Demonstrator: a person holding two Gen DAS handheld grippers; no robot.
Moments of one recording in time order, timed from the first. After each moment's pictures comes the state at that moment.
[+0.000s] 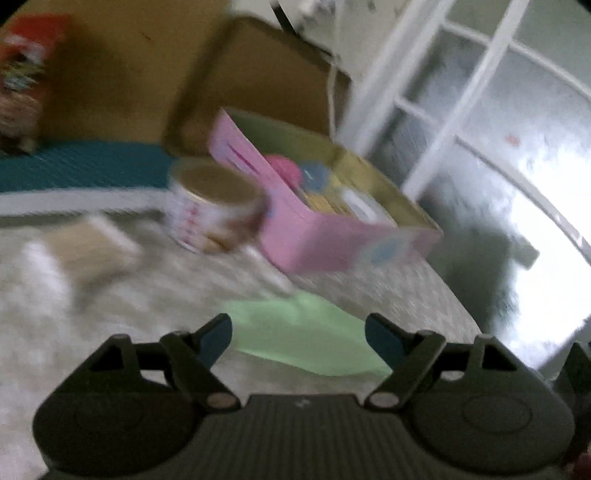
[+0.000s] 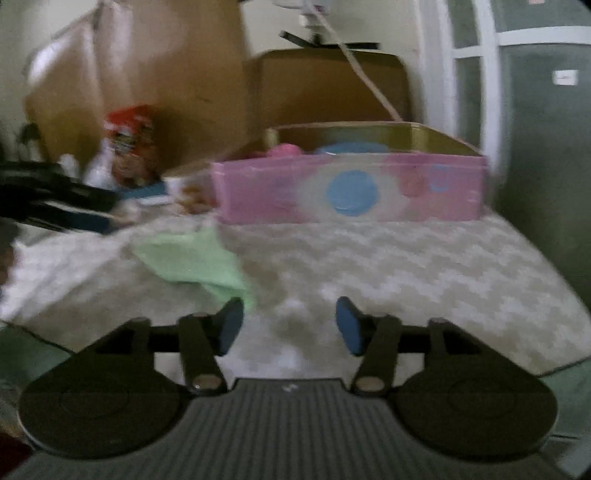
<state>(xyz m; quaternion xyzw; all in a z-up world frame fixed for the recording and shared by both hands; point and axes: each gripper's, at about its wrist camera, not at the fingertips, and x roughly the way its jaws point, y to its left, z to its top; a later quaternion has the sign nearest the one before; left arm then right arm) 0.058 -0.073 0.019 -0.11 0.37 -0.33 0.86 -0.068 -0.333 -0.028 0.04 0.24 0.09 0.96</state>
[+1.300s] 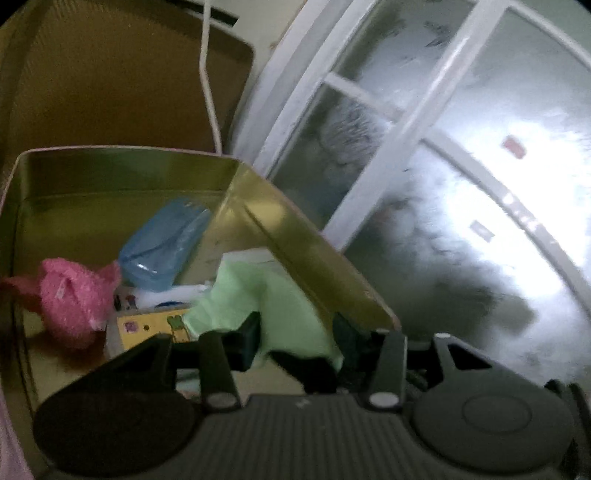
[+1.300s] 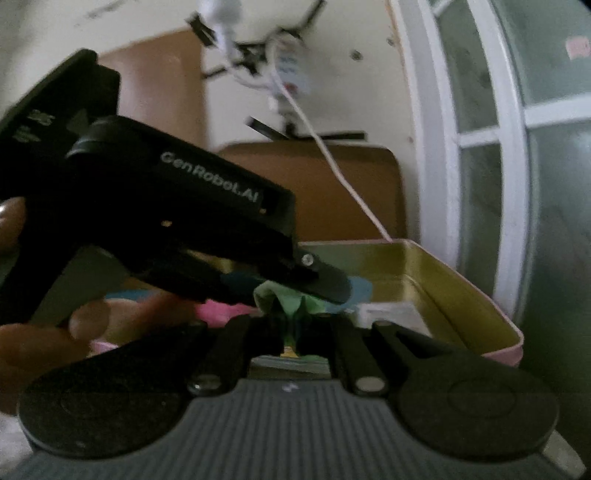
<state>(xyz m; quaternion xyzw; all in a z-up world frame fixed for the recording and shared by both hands) 0.211 -0.266 0.052 -0.09 0.37 -0.42 0.82 0.057 -0.379 0.015 0.03 0.09 0.07 0.99</state>
